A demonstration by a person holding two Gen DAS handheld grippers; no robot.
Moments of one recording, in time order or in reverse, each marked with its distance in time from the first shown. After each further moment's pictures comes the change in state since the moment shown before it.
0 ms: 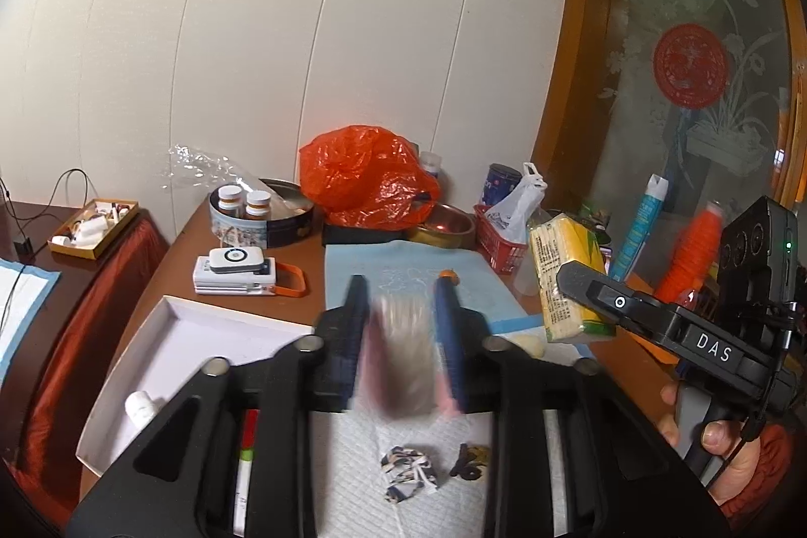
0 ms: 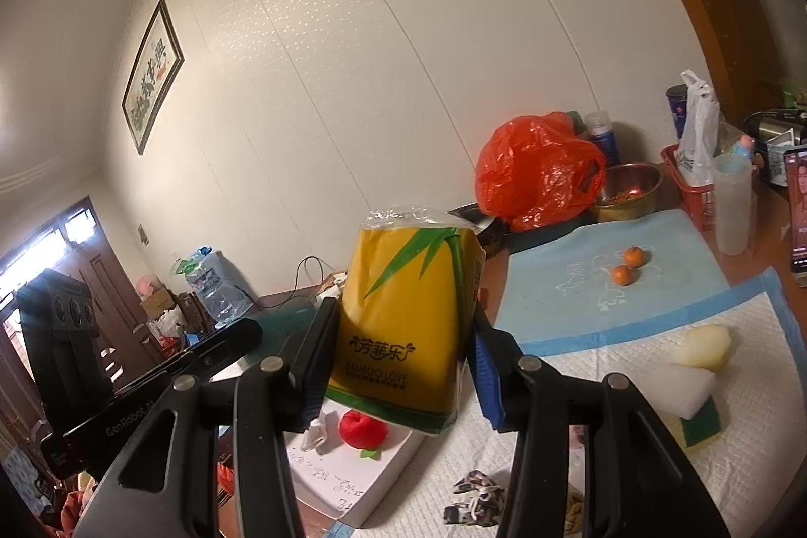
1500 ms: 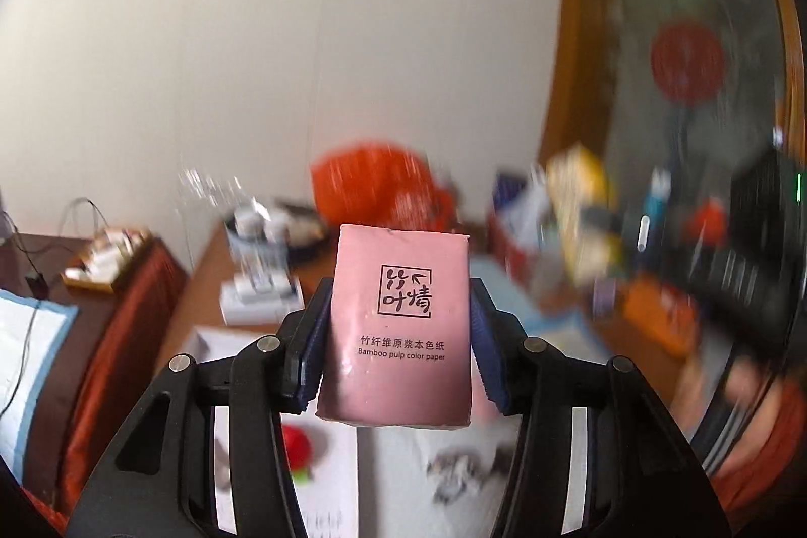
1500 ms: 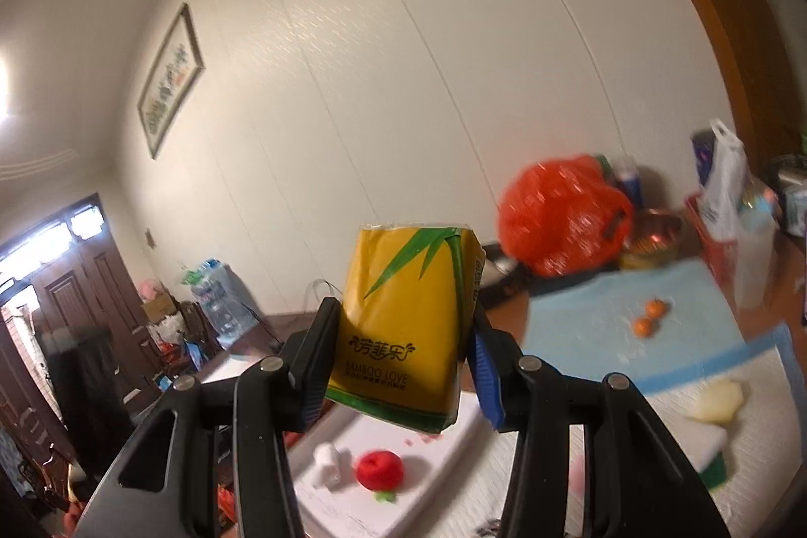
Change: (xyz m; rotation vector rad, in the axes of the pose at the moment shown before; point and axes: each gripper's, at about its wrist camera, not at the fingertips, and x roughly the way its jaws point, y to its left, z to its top) left arm -0.021 0.035 0.035 0.044 -0.048 0.020; right arm 0.006 0.042 0.036 -0.062 -0.079 0.037
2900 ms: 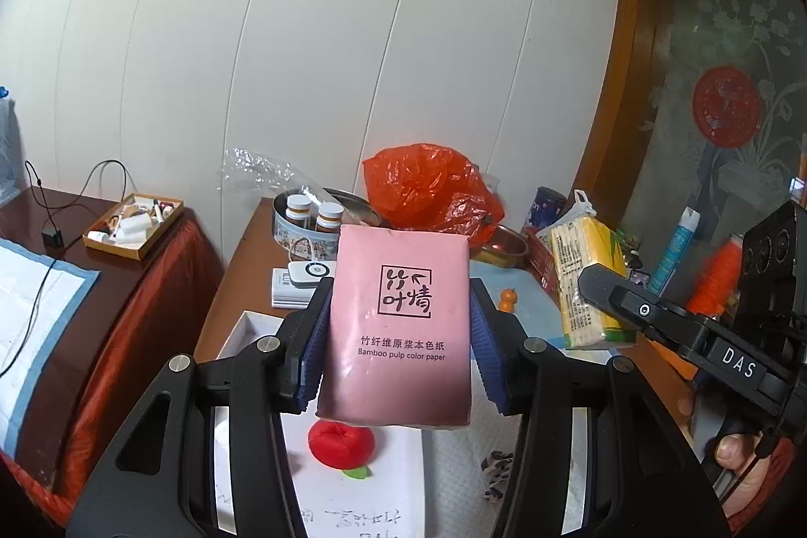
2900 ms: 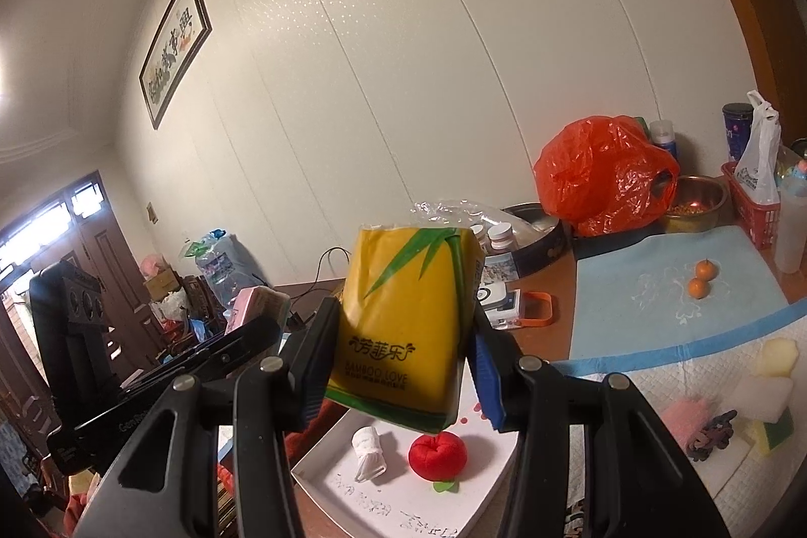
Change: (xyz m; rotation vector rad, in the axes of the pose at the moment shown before) left arm -0.003 0.082 -0.017 -0.108 0.034 0.031; right arm 0.060 0.058 -0.042 -0.003 0.093 -0.011
